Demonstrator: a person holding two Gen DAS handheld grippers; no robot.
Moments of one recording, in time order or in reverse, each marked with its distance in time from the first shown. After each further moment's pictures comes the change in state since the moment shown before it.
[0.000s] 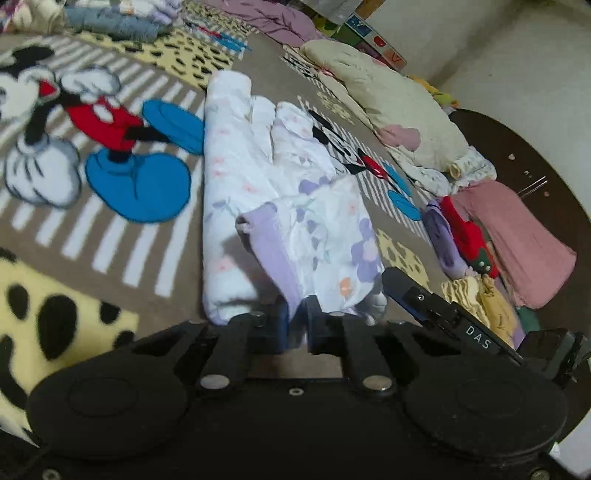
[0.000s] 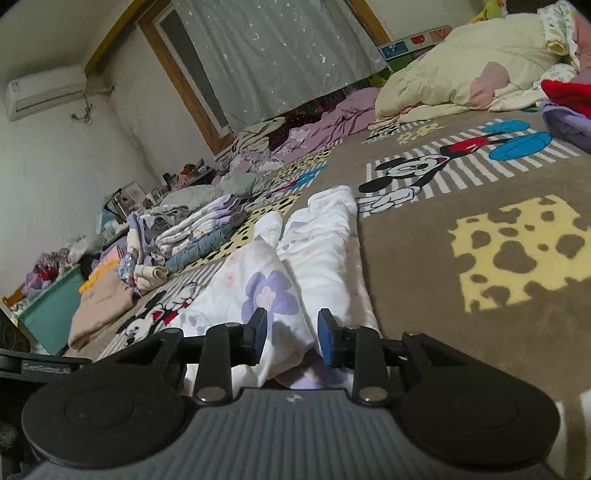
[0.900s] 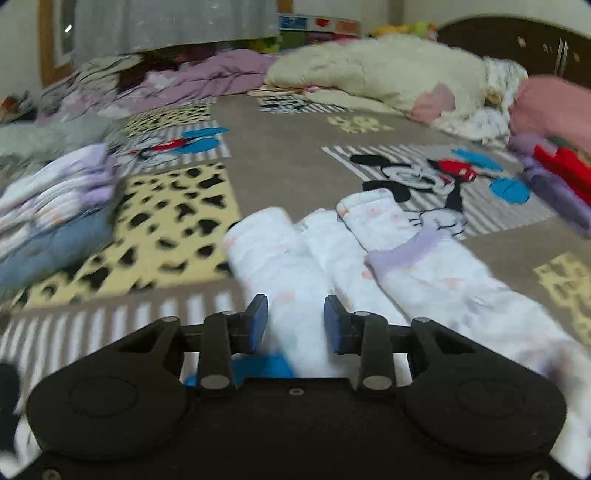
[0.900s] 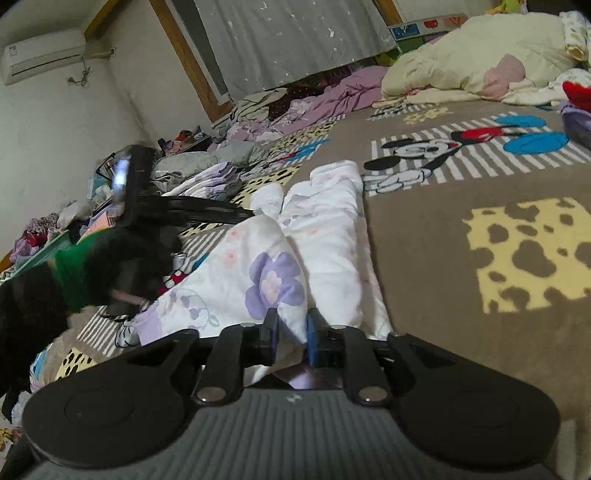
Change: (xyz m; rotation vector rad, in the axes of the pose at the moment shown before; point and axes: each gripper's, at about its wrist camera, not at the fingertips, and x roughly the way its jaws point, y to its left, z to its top) left arm 0.109 0.038 0.154 0.508 -0.054 0.230; right arm 0.023 0.017 0.002 -0.086 0.097 -0.047
